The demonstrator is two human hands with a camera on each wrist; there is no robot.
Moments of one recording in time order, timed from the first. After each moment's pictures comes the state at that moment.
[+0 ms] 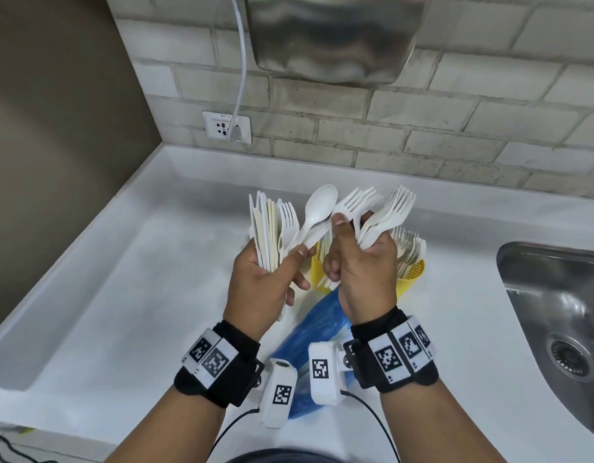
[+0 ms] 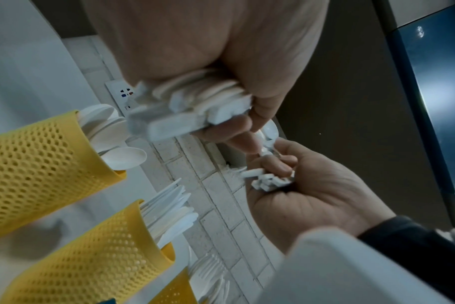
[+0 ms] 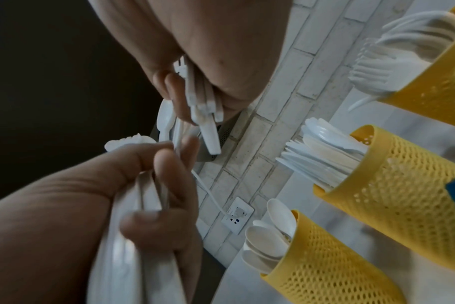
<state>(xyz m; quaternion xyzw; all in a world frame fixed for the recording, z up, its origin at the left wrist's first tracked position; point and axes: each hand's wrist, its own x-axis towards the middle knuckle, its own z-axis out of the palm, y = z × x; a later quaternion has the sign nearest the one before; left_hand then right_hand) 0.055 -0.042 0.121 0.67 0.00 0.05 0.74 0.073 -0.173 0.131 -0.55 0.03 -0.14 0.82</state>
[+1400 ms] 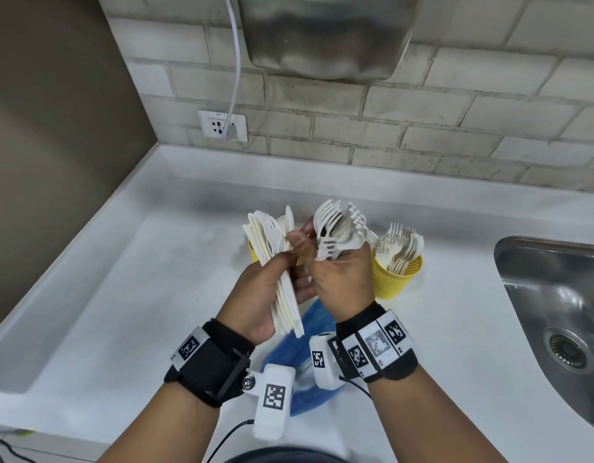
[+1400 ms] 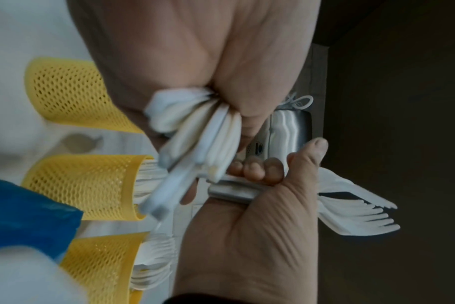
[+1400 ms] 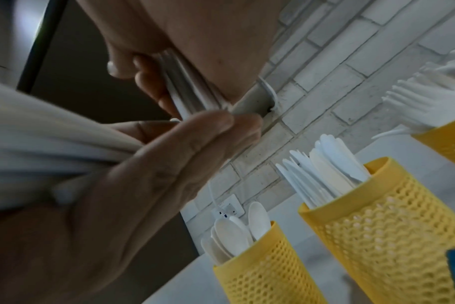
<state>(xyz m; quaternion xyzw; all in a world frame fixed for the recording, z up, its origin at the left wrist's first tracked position) 0.065 -0.041 0.109 0.47 0.05 -0.18 0.86 0.069 -0.160 0.123 -0.67 -0.06 -0.15 0.73</state>
